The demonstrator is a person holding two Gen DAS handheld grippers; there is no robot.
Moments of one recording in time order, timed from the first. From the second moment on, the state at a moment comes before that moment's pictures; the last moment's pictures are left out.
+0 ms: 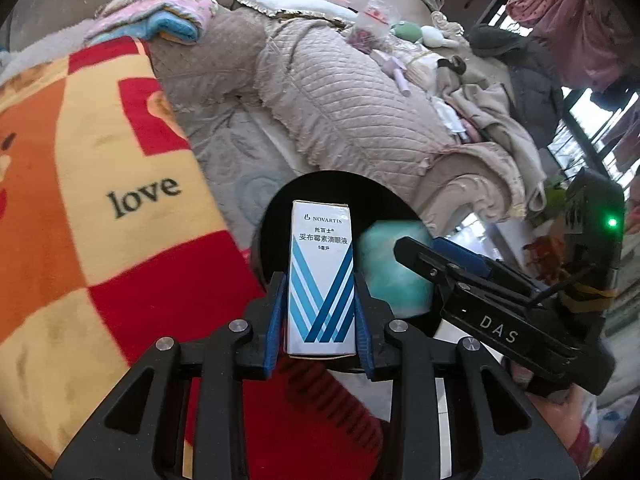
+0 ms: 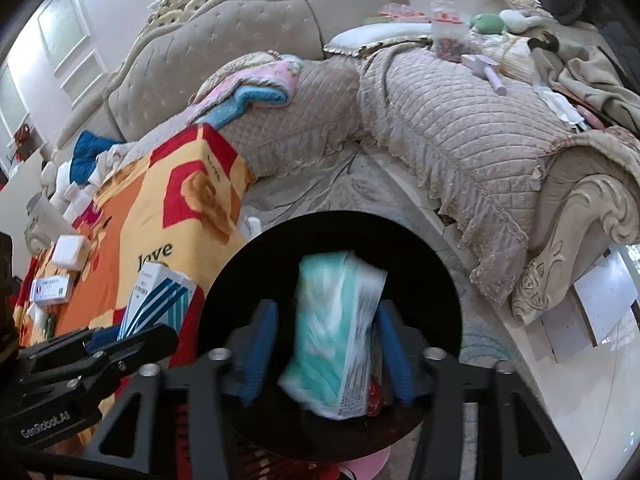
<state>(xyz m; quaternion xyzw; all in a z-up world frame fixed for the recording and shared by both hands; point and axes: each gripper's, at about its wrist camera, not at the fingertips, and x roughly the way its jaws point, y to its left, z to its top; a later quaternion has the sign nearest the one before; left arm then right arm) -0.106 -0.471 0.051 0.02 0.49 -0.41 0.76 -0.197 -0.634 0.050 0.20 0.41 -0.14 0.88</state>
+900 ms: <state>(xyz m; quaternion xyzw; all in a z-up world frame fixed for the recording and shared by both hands) -0.097 -0.401 0.043 0.05 0.48 -0.31 0.81 -0.181 -0.584 0.043 0.18 0.44 -0.10 0.87</state>
